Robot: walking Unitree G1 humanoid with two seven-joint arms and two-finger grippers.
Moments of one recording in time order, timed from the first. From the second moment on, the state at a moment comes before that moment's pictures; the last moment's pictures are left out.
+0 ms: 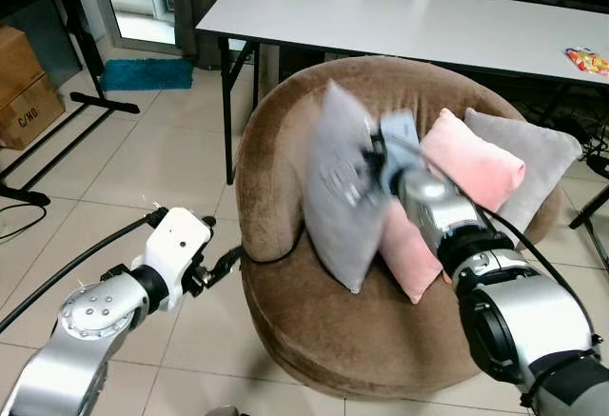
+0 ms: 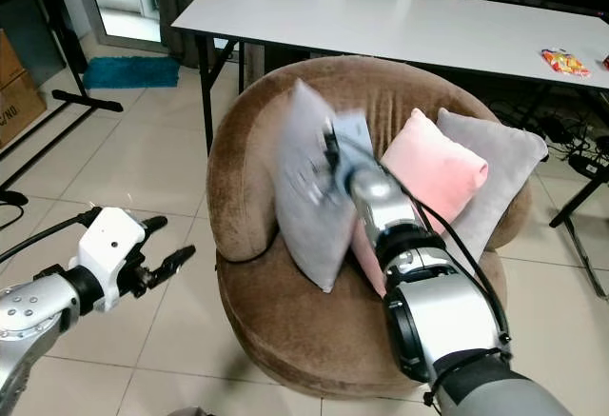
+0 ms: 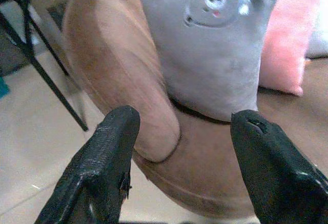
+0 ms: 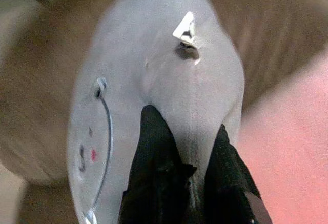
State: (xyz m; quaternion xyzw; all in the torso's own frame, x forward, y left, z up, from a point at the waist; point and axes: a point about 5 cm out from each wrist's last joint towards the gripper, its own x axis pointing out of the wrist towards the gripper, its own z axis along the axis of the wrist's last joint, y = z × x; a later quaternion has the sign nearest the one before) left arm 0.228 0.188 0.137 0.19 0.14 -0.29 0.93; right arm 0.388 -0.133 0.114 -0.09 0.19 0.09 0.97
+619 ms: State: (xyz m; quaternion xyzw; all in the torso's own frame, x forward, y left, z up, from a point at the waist) left arm 0.230 0.184 0.147 0.19 0.13 -0.30 0.93; right arm 0.406 -0.197 0.170 -0.09 0.08 -0.05 0.99
